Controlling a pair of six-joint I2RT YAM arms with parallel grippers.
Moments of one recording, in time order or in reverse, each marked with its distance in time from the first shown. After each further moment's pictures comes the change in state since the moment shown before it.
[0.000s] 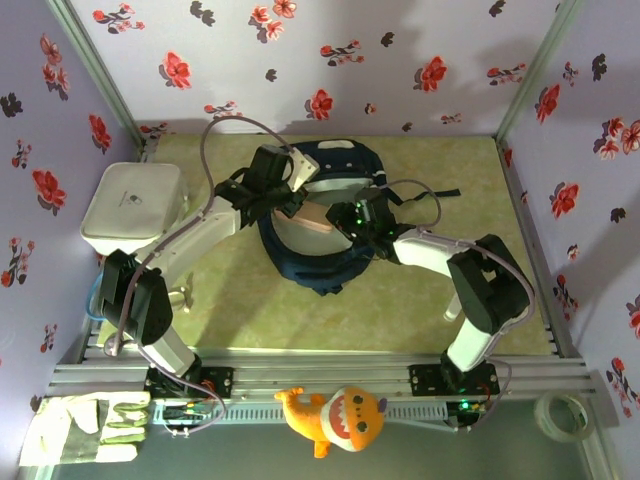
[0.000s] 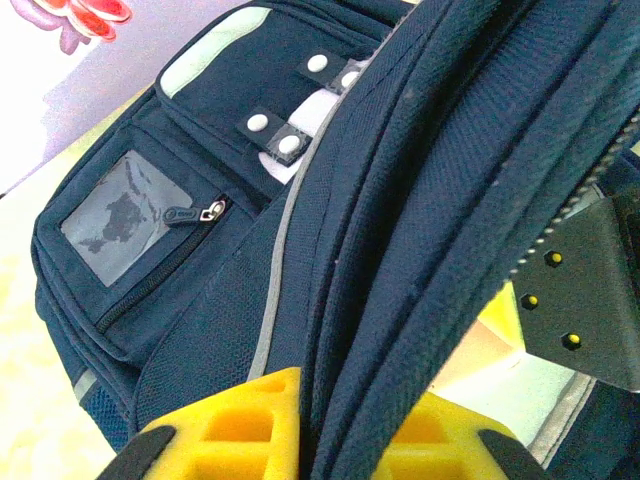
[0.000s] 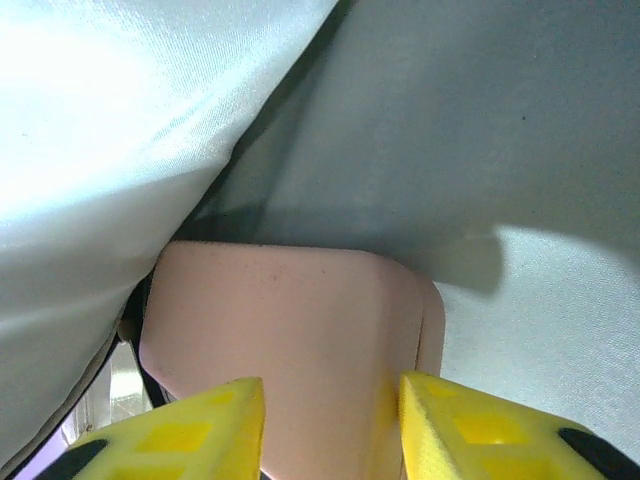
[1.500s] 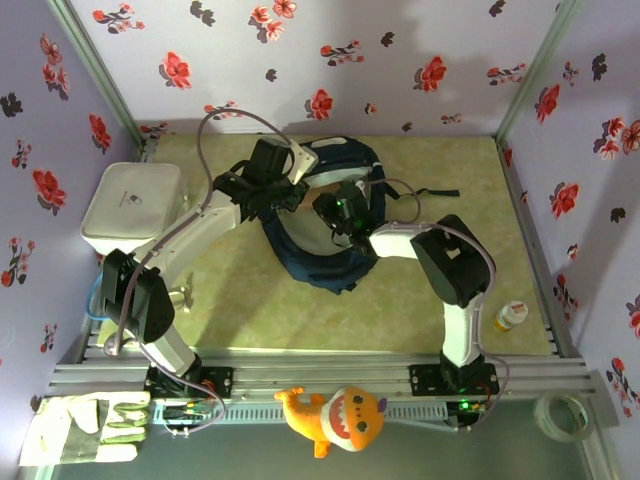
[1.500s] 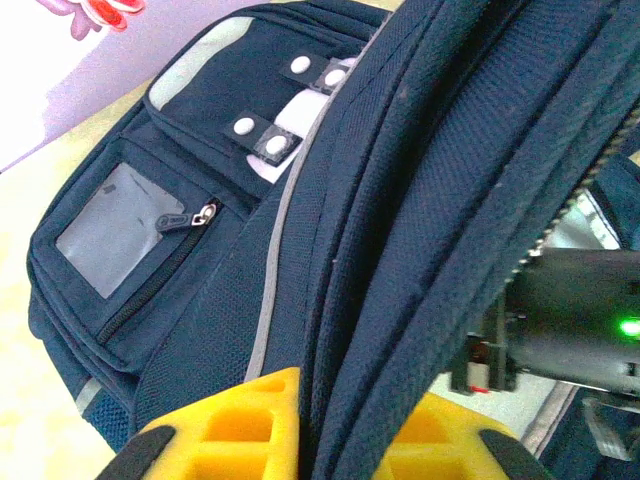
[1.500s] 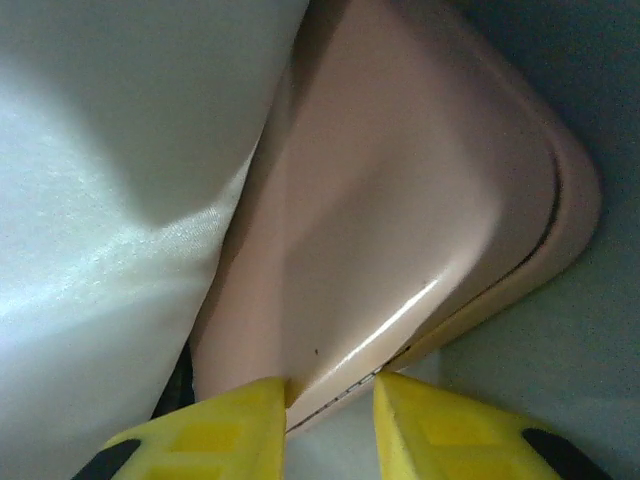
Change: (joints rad) left arm 0.000 0.015 0.082 -0.074 0.001 -0.095; right arm 0.042 0.283 0.158 0.255 0.130 0.108
